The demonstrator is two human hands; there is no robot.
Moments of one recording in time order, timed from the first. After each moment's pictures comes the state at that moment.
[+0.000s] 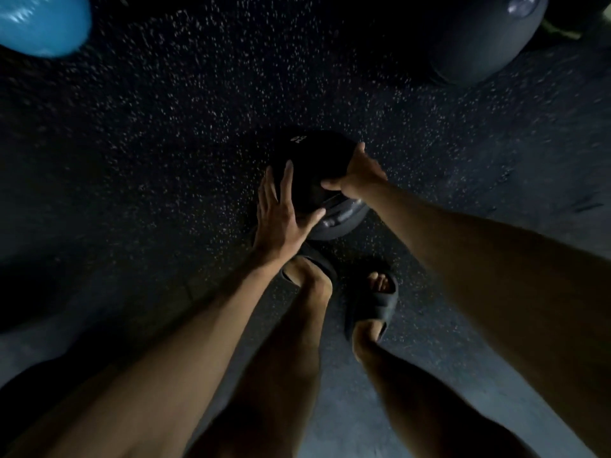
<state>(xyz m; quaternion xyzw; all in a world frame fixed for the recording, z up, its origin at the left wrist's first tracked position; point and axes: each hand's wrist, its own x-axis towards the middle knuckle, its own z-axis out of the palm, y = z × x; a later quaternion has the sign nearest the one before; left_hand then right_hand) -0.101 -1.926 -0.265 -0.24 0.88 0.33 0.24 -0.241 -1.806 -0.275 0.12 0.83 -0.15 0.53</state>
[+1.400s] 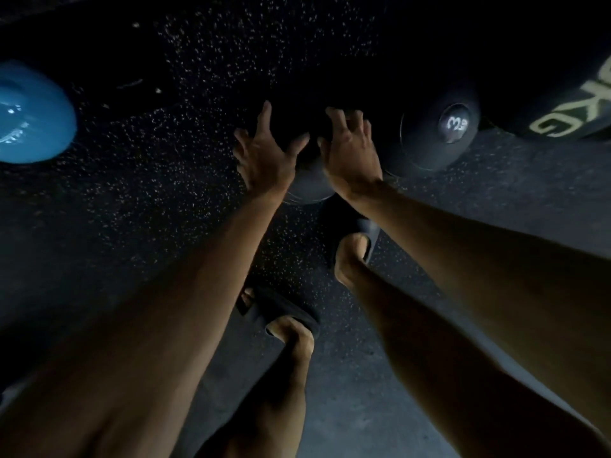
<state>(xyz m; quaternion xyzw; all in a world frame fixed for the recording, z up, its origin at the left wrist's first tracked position) -0.398 -1.947 -0.259 -0.37 0.85 0.29 0.22 -0.436 -1.813 -0.251 -0.08 0.93 -0.22 0.29</state>
